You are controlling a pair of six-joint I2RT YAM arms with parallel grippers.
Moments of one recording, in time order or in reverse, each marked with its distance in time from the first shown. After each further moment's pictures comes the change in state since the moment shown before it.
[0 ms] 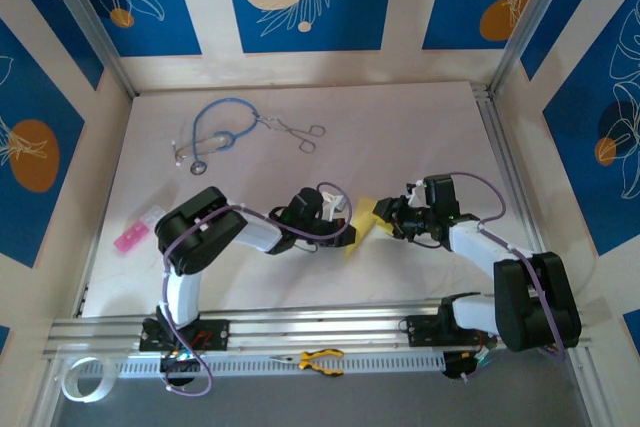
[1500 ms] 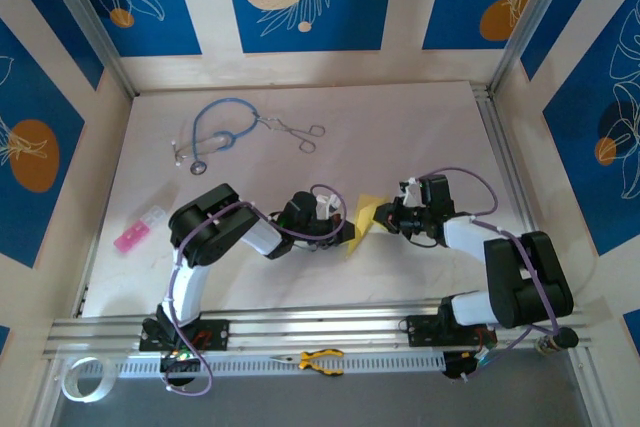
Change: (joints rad) left arm 0.023 0.097 -0.042 0.274 0.031 -0.267; right arm 0.014 0.120 -0.001 0.114 -0.013 -0.158
